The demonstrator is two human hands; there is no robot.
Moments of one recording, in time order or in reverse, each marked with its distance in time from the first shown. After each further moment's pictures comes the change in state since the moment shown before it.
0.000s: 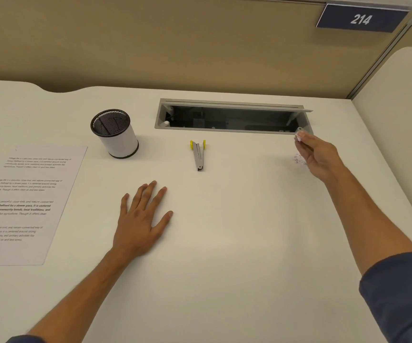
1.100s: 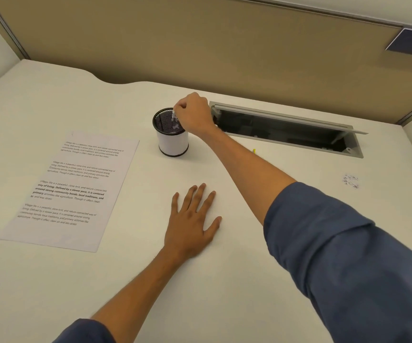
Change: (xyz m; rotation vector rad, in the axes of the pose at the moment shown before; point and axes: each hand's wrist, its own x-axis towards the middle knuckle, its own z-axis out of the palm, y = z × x) left_hand 0.001 -0.005 0.004 -0.052 0.007 0.005; right_hand -0.081 0.106 0.383 -1.099 -0.497 -0.628
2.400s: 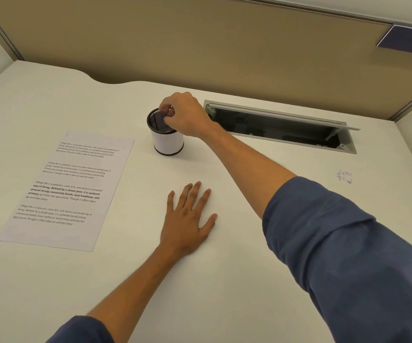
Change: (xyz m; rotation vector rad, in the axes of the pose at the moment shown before) left_hand 0.000 0.000 0.001 -0.001 0.009 0.003; right_hand -0.003 0.001 -0.011 -0.242 -0.155 -0.260
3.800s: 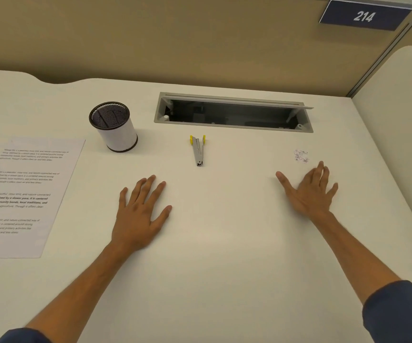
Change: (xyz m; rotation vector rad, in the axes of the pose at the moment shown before) left_hand -0.001 0.004 -0.004 0.055 -0.005 -0.006; right_hand -0.335 0.250 -0.064 -0.294 0.011 1.019
